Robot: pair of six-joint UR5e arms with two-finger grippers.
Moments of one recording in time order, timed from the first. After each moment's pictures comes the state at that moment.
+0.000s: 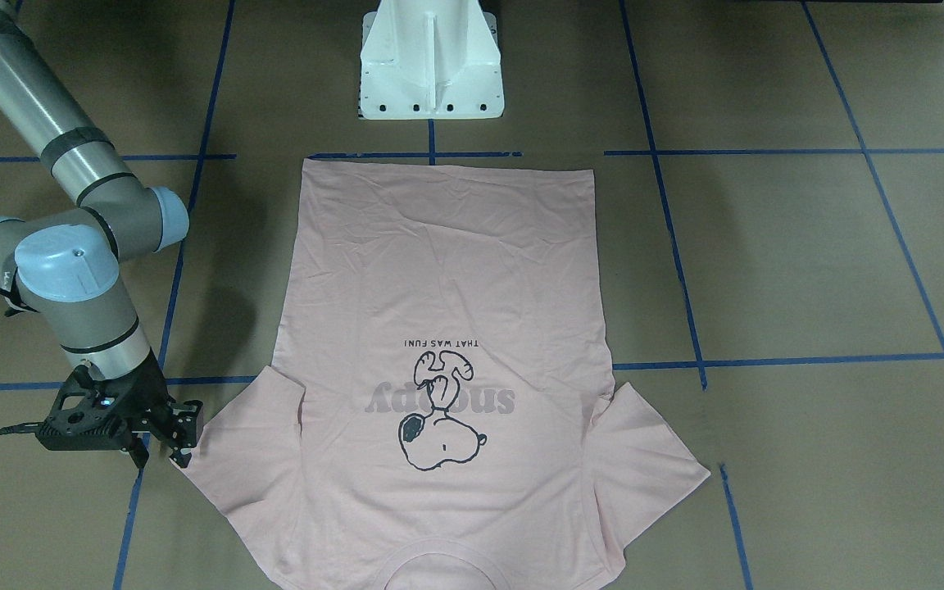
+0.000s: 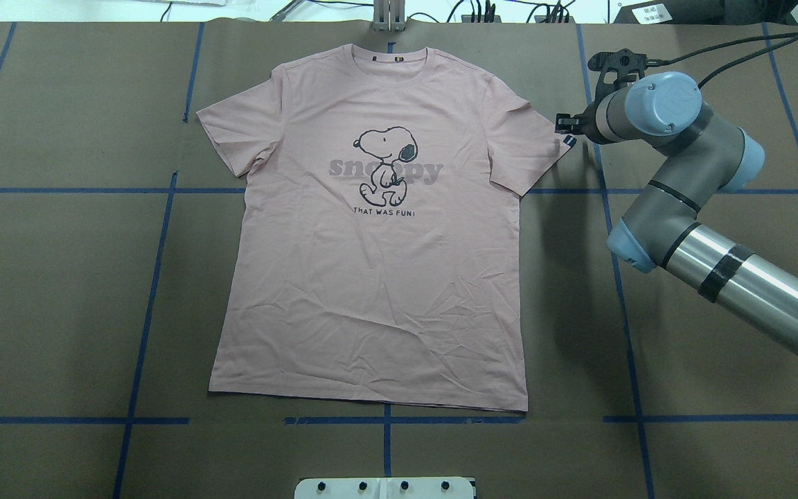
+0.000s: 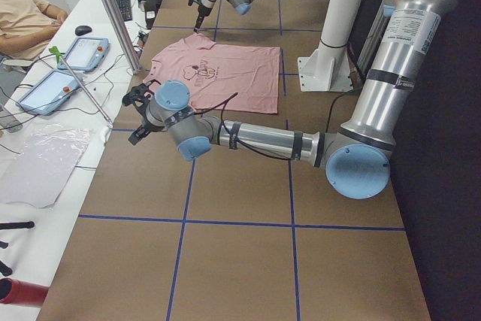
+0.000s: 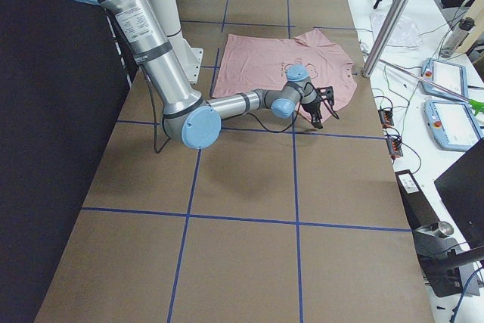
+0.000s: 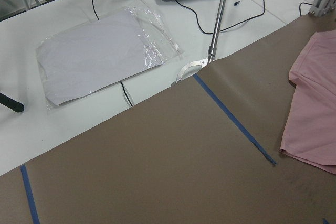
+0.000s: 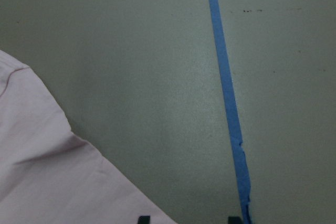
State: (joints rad) left arm -1.39 -1.86 -1.40 -2.48 -2.26 -0.27; right arm 0.85 -1.05 1.21 -0.87 1.69 1.06
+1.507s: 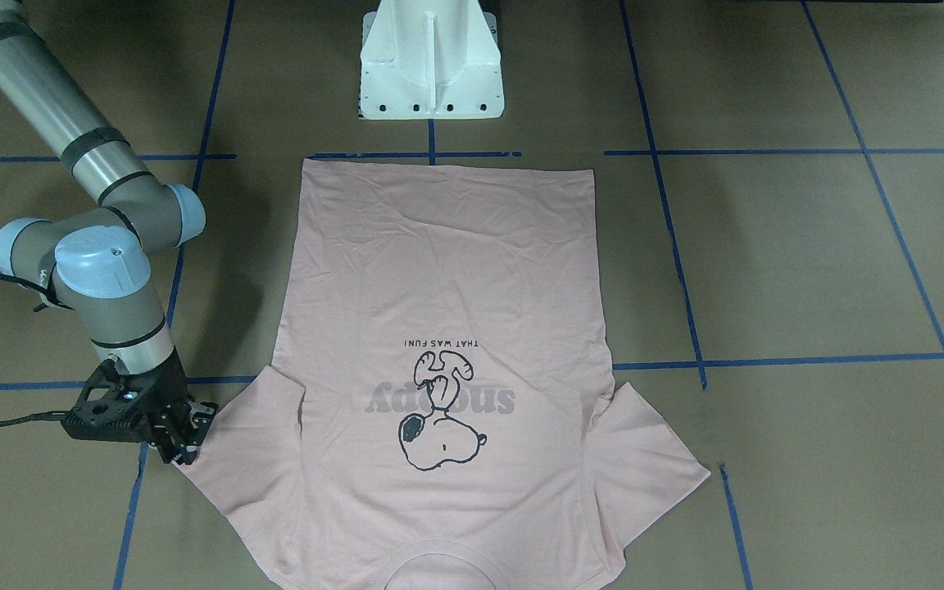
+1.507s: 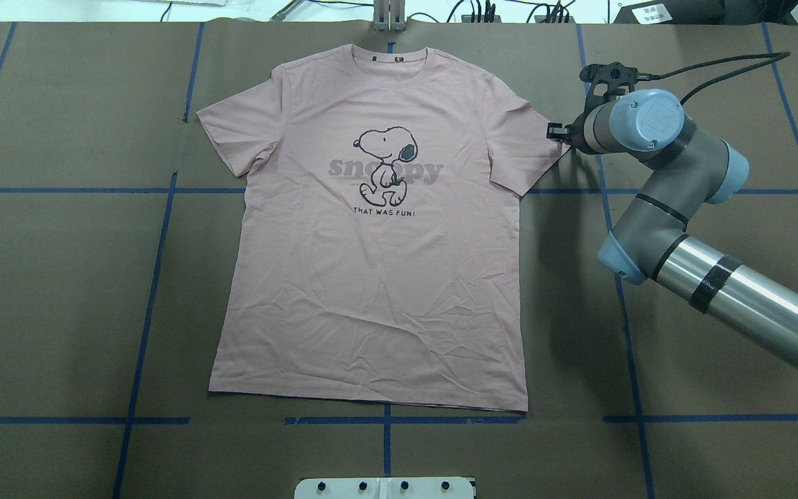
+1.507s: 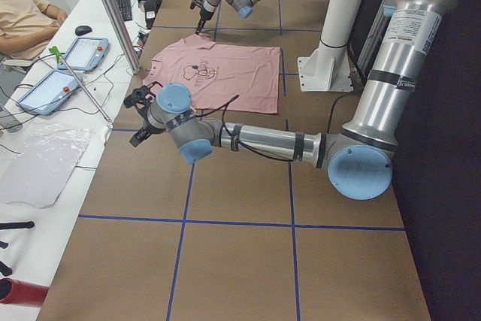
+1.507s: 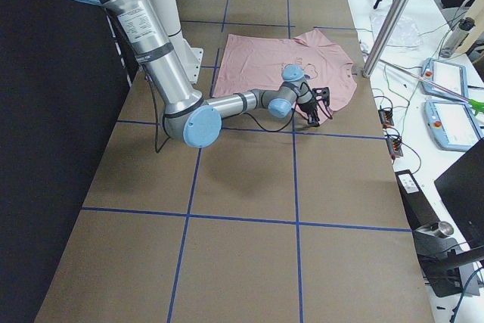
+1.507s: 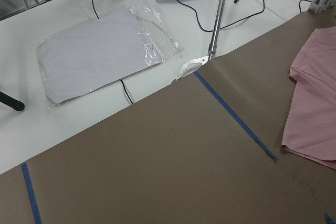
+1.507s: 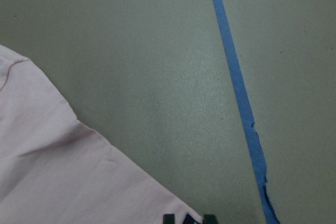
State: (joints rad) left arm -1.39 -1.85 -1.40 -2.50 -2.26 -0.27; right arm 0.81 -1.04 1.20 -0.86 1.65 1.13
